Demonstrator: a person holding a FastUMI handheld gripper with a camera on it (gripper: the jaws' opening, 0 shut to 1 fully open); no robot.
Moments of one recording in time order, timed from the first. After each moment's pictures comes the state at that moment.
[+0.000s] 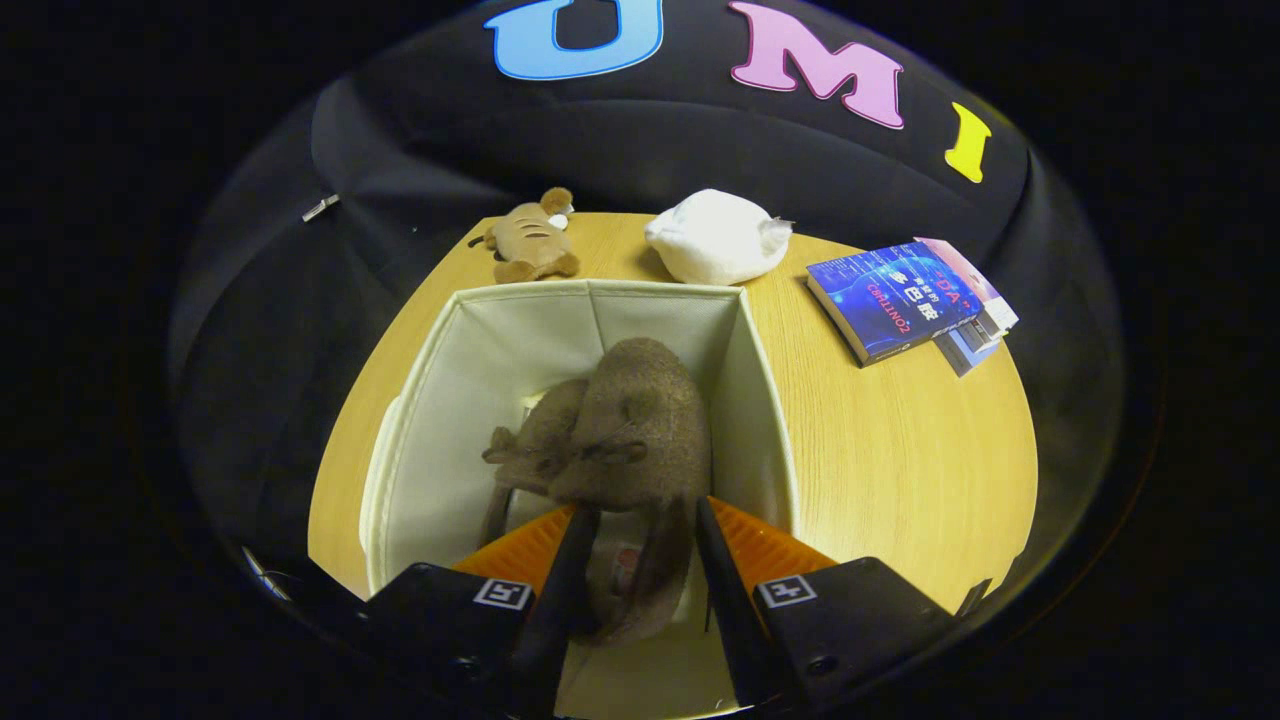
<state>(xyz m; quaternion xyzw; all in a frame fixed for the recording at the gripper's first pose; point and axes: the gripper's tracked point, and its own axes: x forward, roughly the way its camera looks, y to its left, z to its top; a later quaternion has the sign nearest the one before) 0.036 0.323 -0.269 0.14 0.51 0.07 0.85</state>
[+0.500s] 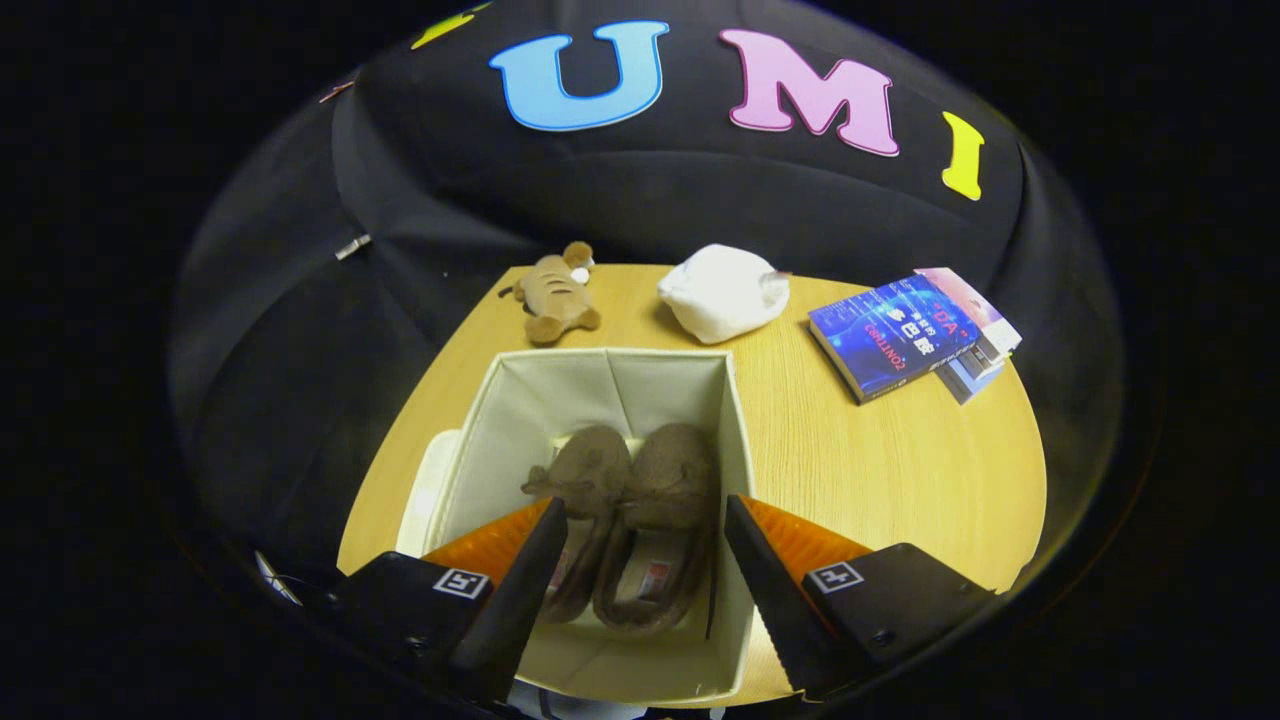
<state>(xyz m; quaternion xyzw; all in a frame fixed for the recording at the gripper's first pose) 0.052 0.291 -0.211 0.18 0.42 0.09 0.89</state>
